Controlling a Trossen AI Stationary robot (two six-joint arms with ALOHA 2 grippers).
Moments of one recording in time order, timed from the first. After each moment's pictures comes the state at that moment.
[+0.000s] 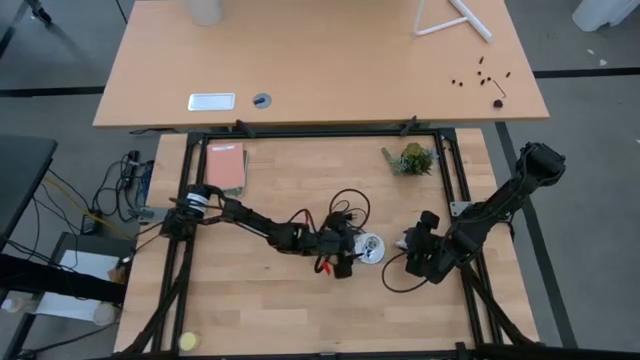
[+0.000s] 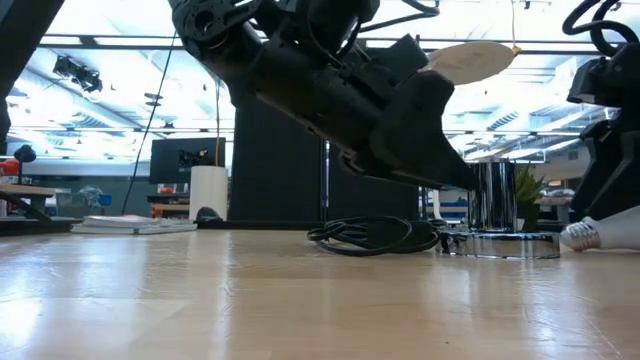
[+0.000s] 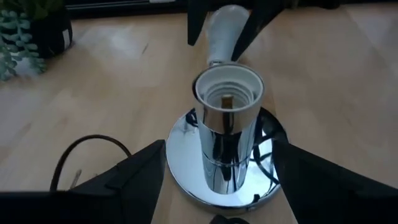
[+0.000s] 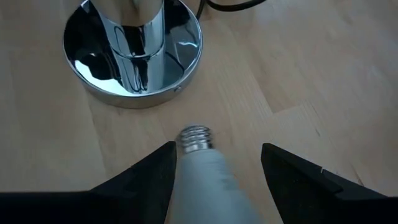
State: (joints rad) left arm -0.20 2.10 1.25 0.38 -0.33 -0.08; right arm 0.74 1.22 0.48 -0.61 0.64 1.02
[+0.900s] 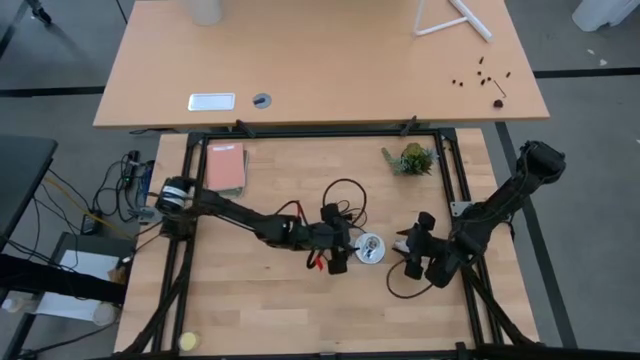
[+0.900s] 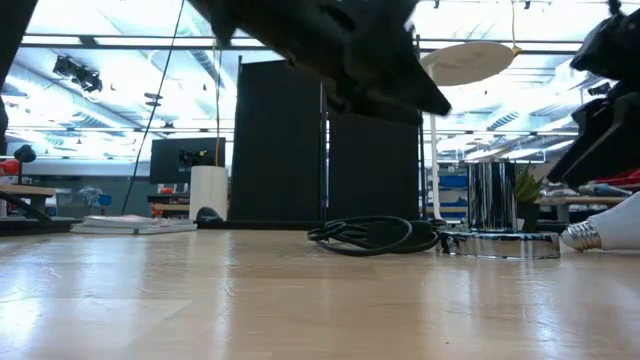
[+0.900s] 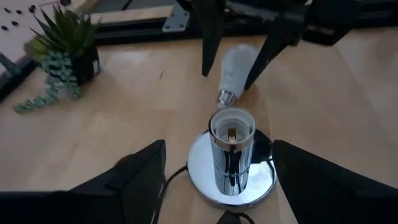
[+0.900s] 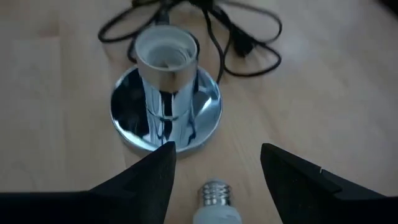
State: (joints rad) left arm -0.21 1.93 1.25 0.20 -0.35 -0.06; right arm 0.77 1.20 0.47 -0.48 0.79 0.93
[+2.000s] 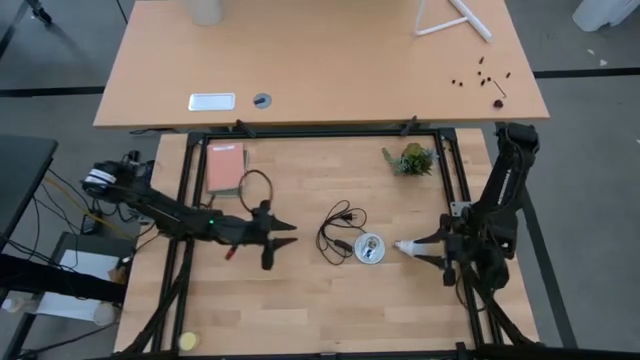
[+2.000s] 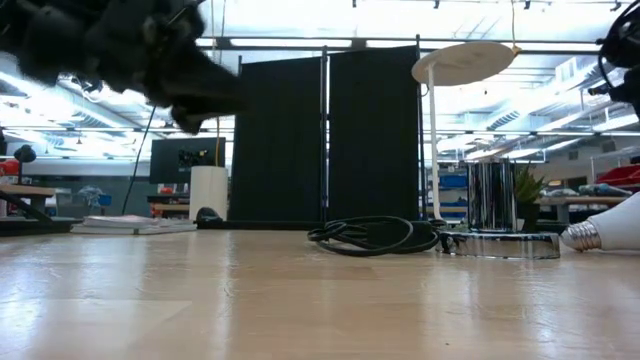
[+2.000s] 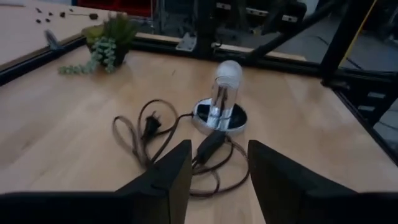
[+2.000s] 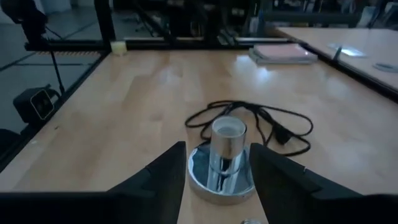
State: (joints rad) left arm -0.30 1.30 0.41 0.65 -0.37 -0.24; right arm 1.26 0.83 0.29 -0.37 1.24 0.90
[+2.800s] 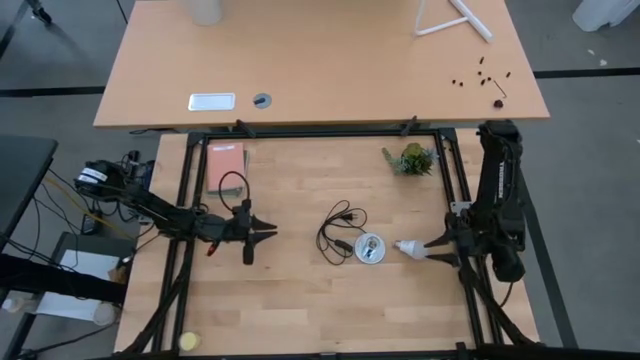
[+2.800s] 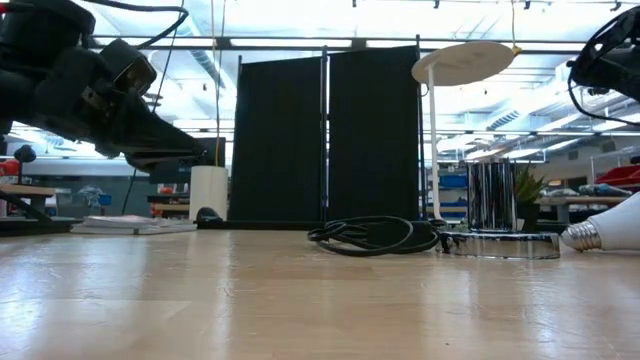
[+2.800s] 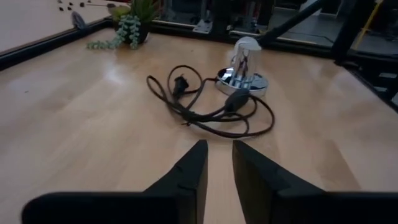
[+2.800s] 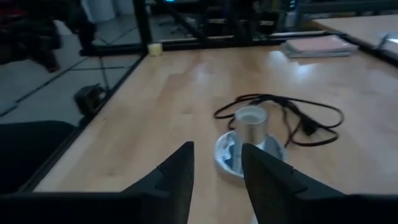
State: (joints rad) left arm -0.29 1.18 0.07 0.88 -0.39 -0.24; right arm 1.48 0.69 0.29 -0.67 1.27 1.15
